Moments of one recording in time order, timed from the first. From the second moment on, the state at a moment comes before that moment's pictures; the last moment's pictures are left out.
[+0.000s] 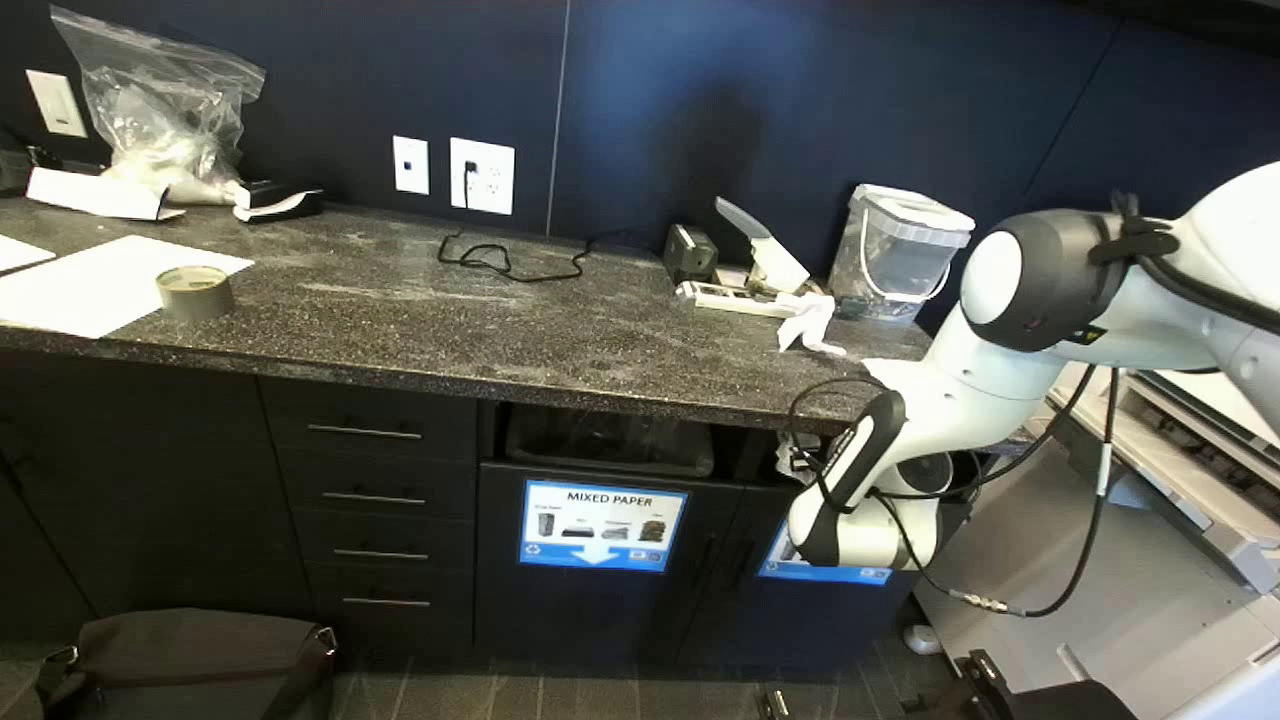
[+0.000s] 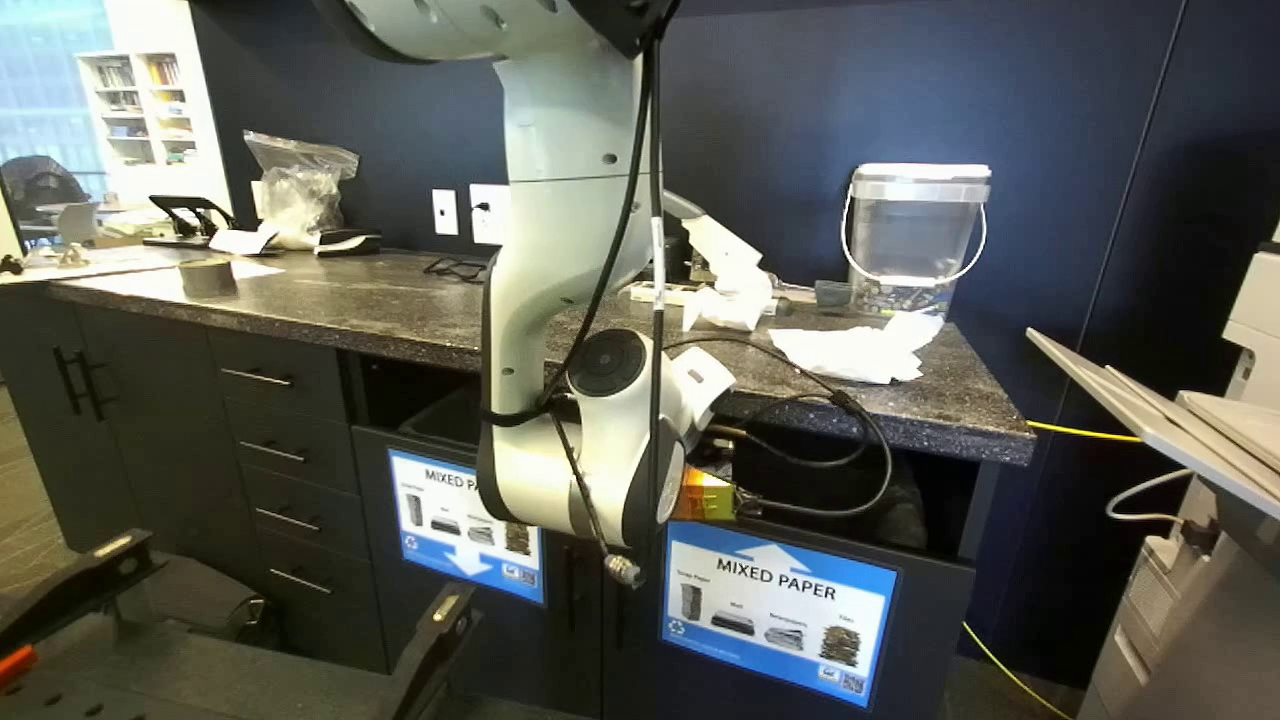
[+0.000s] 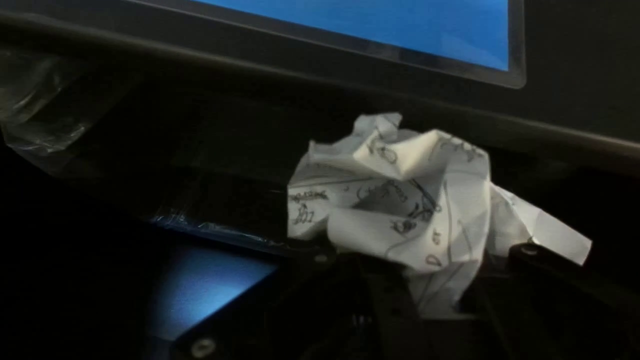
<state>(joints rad) -0.22 1.26 -0.08 -1.81 -0.07 3.95 -0.18</state>
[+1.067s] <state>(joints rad) -0.14 1.37 -0.13 -1.65 0.04 3.91 -0.18</state>
